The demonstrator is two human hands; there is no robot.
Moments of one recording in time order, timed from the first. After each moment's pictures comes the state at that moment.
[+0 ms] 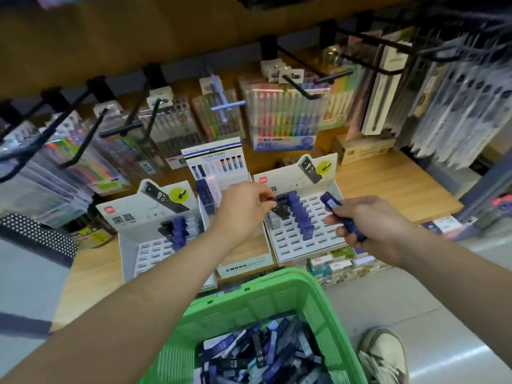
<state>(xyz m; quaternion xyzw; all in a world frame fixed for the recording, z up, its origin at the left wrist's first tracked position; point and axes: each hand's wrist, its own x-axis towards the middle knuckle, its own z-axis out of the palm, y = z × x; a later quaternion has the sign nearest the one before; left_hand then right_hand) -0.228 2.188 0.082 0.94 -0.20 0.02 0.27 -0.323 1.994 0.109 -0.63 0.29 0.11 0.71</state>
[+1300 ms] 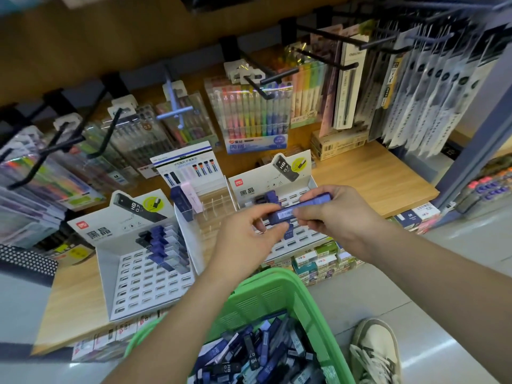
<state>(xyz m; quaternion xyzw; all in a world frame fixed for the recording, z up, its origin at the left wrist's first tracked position) -0.294 2.158 0.080 0.88 -0.17 -0.05 0.45 -0.324 1.991 0.107 -0.62 0.25 0.04 0.74</state>
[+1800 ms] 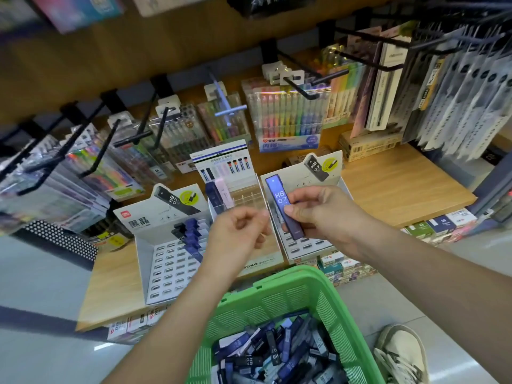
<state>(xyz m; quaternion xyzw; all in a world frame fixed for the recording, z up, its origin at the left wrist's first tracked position) -0.301 2.215 0.107 0.80 -0.04 -0.09 0.59 -0.313 2.047 0.115 -0.63 0.13 0.10 0.76</state>
